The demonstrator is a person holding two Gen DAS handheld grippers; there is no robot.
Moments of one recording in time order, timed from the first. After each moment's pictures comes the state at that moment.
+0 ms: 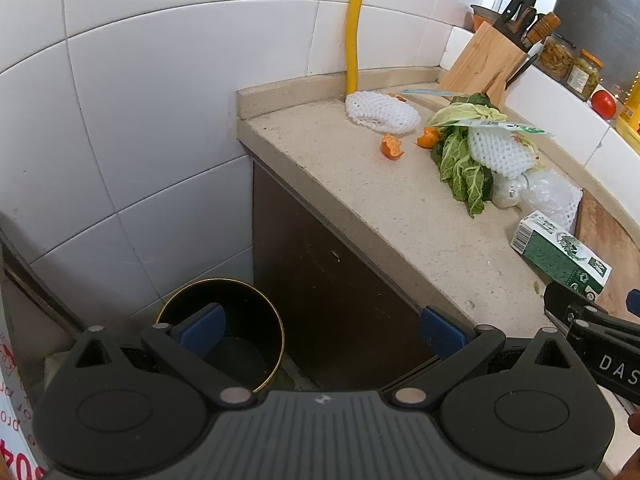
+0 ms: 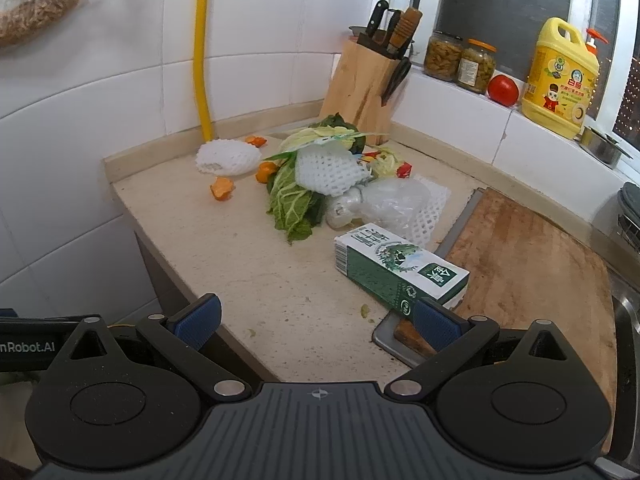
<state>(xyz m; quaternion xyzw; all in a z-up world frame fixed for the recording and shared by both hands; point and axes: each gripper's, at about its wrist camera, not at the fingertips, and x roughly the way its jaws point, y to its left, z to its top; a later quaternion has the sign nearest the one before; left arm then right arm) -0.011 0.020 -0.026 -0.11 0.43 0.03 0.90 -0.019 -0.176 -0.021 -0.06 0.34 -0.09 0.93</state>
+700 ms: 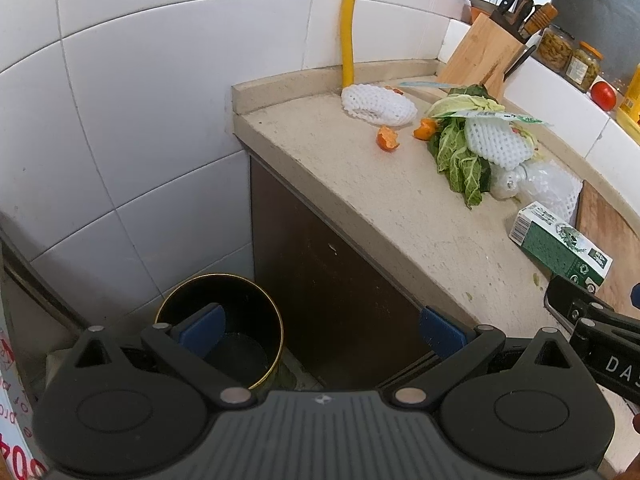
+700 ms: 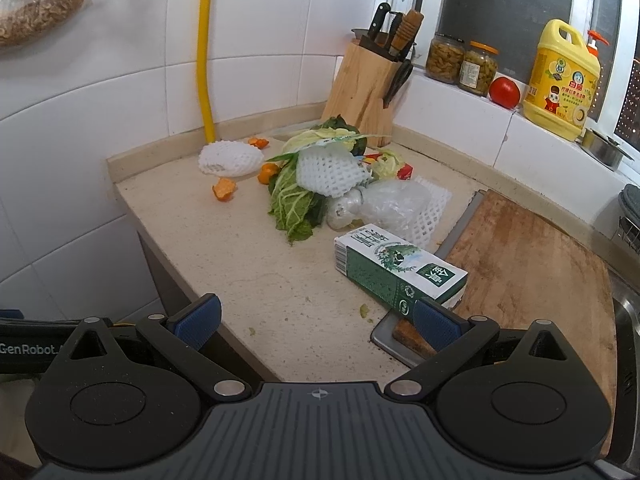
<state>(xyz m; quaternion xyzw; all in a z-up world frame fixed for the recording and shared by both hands) -0.010 0.012 -0.029 -0.10 0.43 0.02 0.89 -0.022 -0.177 -0.021 -0.06 0.34 -0.09 0.94</state>
